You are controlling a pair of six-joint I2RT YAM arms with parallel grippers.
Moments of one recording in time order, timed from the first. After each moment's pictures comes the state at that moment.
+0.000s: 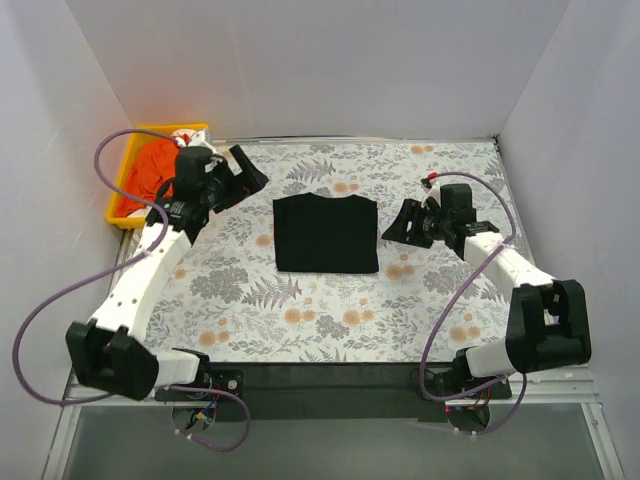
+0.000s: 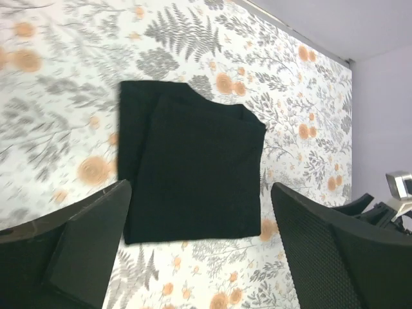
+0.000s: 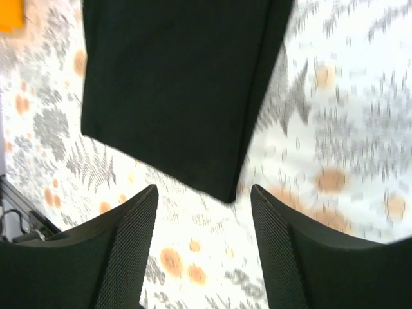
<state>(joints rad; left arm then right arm) -0.24 1.37 1.26 -0.39 0.10 -0.67 0.17 1.45 0.89 -0.17 -0.53 0.42</state>
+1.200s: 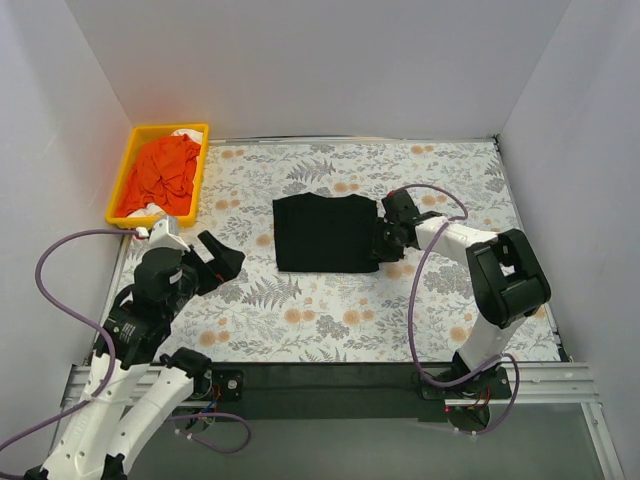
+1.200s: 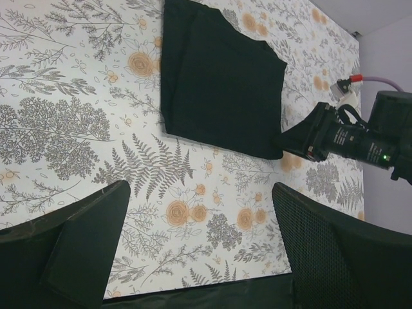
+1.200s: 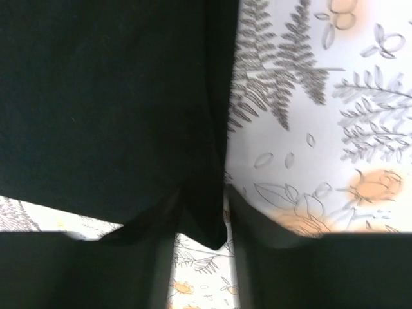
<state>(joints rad) -0.40 0.54 0.87 -0.78 -0.13 -0.76 0.45 1.71 0.99 -0.34 -0.12 0.58</state>
